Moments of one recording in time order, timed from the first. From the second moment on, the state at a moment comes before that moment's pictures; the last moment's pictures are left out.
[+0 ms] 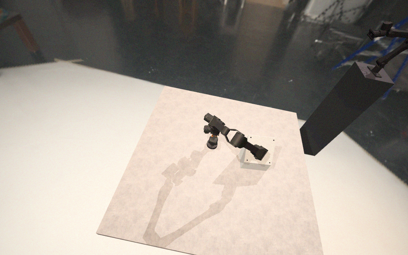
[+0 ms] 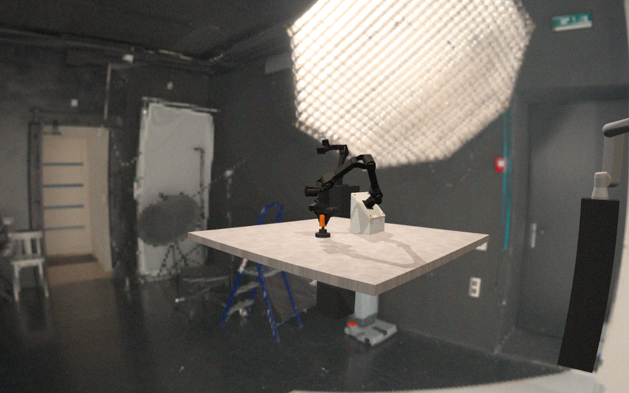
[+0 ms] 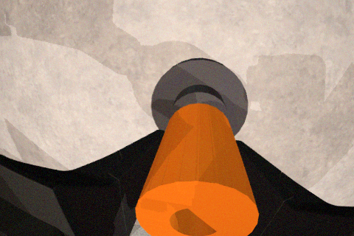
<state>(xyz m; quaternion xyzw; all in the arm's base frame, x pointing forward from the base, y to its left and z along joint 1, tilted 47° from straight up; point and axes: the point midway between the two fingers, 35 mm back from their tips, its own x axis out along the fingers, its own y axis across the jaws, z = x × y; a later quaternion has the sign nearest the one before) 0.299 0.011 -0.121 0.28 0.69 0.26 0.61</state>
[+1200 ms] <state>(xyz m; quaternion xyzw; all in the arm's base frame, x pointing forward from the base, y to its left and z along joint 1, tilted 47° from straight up) 0.300 0.010 -0.121 0.22 0.66 0.33 0.64</state>
